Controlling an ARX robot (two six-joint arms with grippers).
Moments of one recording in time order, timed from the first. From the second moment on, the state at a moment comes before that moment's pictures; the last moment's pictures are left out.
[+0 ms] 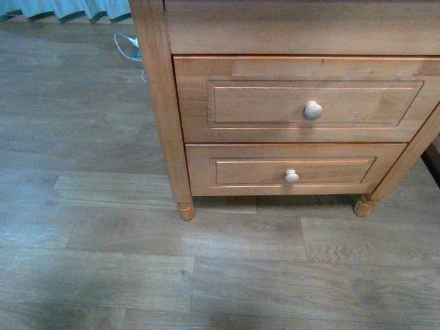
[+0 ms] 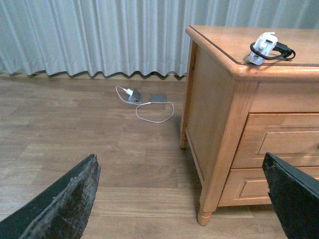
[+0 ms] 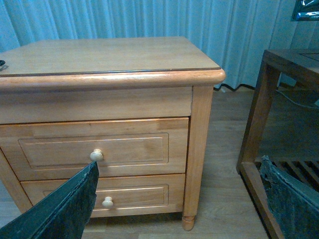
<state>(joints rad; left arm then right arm) 0.00 0.00 0.02 0.00 0.00 0.00 0.00 0.00 0.01 0.00 0.00 0.00</state>
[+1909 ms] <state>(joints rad) 0.00 0.00 0.02 0.00 0.00 0.00 0.12 0.32 0.06 0.03 0.04 -0.24</state>
